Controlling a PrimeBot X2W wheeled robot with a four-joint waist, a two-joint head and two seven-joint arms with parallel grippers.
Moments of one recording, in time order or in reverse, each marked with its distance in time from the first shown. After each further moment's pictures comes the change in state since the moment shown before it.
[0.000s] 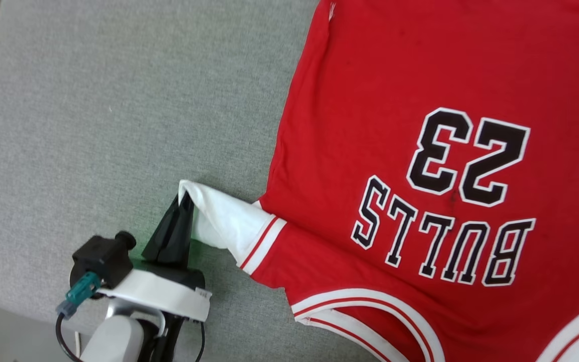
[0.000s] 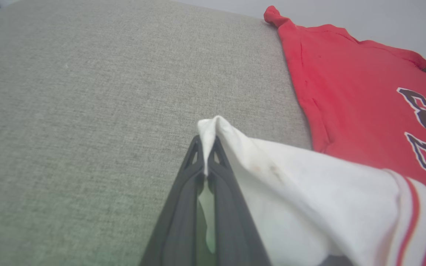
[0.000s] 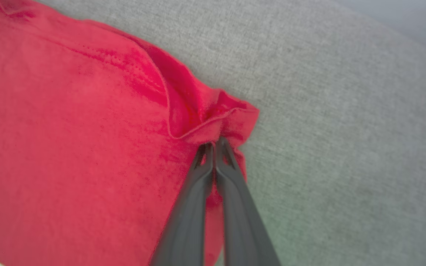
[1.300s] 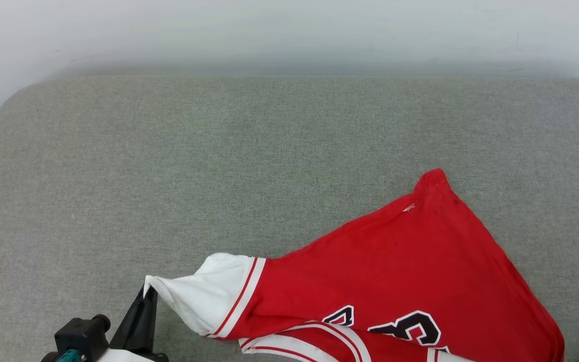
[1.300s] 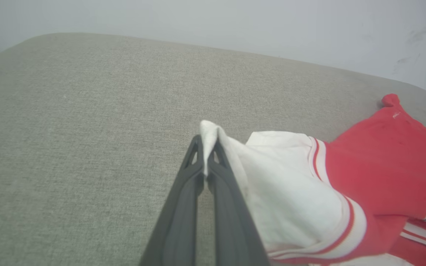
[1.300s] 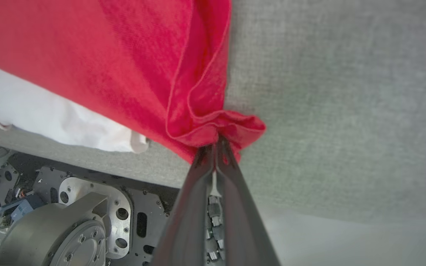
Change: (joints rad) left arm 0.283 0.068 0.058 -0.007 0.008 0.073 0.039; right arm 1.284 -0.095 -0.129 -0.402 0.292 0.000 -0.317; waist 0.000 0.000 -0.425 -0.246
